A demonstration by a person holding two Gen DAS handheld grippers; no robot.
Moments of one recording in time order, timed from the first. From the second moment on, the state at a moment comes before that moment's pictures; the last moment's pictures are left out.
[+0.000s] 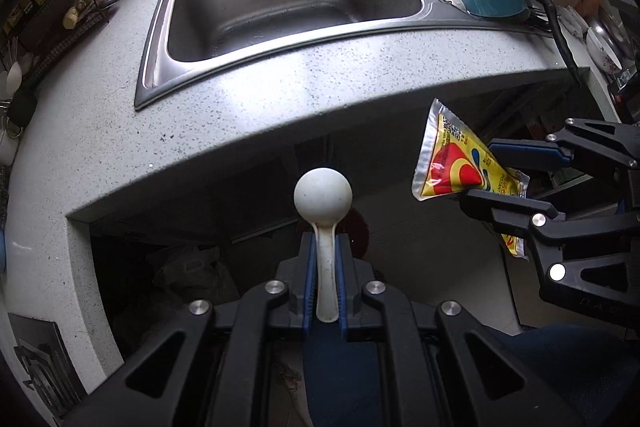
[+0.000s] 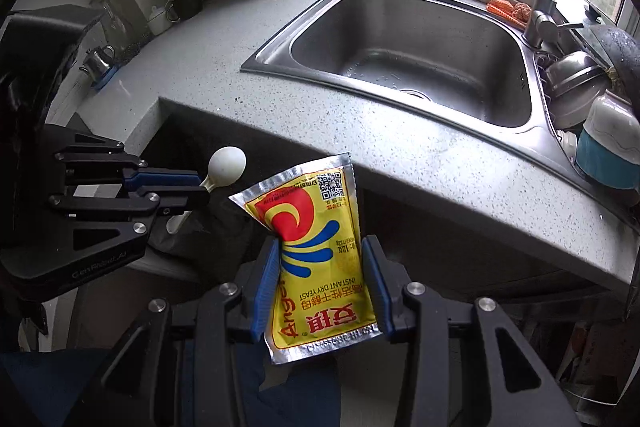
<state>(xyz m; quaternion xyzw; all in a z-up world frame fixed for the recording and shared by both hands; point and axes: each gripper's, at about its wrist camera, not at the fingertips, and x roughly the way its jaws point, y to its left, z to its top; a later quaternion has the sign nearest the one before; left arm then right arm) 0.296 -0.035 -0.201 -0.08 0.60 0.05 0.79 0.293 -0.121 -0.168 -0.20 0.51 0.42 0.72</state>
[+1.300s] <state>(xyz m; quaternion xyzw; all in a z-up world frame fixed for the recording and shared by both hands) 0.350 -0.044 -0.618 -0.10 0.70 0.04 0.71 0.349 -0.089 -0.562 -0.18 0.61 0.35 0.68</state>
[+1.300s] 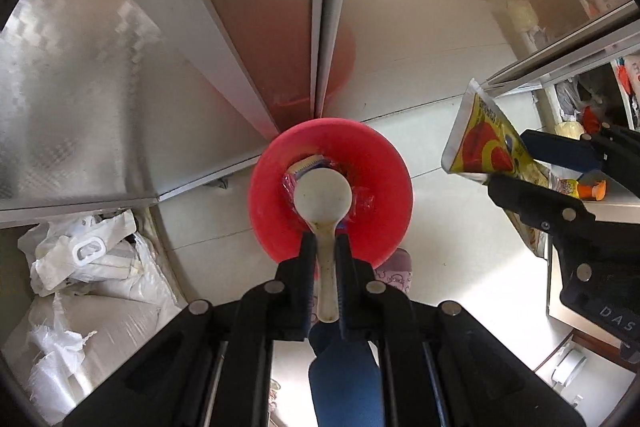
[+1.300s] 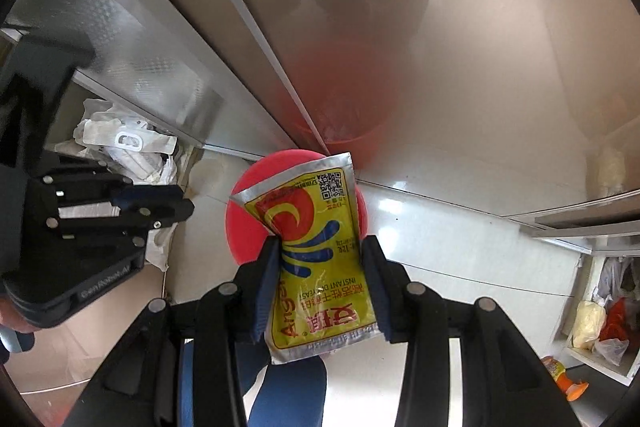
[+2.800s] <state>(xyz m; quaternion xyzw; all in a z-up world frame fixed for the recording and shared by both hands) 0.307 0.014 -0.598 -0.13 0.68 0.09 0.72 0.336 -0.057 -0.600 -0.22 0.63 0.38 0.64</state>
